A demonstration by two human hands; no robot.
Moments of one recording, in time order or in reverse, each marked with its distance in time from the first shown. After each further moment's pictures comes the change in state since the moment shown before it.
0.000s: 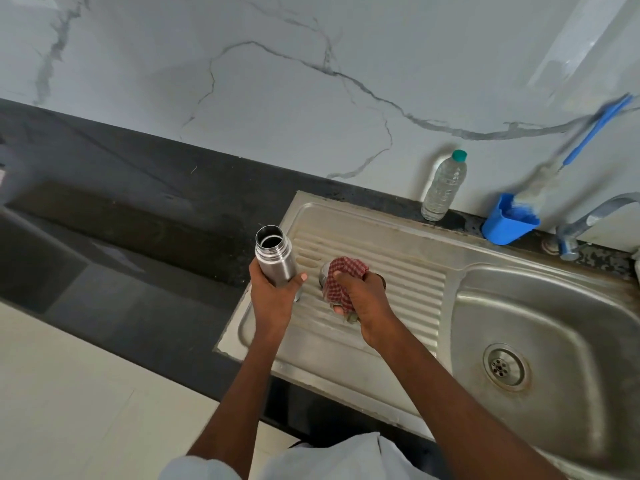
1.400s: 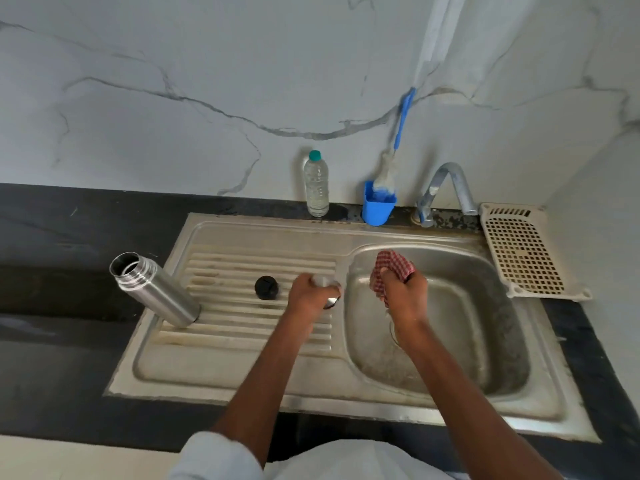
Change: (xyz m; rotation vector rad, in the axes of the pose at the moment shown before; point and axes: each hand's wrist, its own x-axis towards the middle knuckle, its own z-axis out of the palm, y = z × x) left_hand -0.127 0.076 0.217 0.054 -0.514 -0.339; right_hand -0.043 -0.008 -0.255 0.041 0.537 -0.316
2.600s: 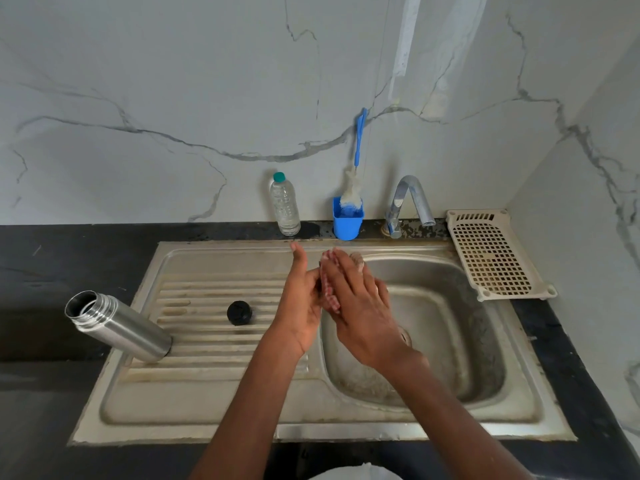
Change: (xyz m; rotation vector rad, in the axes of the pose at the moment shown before) left_hand -0.051 0.055 0.037 -0.279 -0.383 0.016; right_hand -0.018 -0.022 -0.024 -1.032 -0.356 -0.758
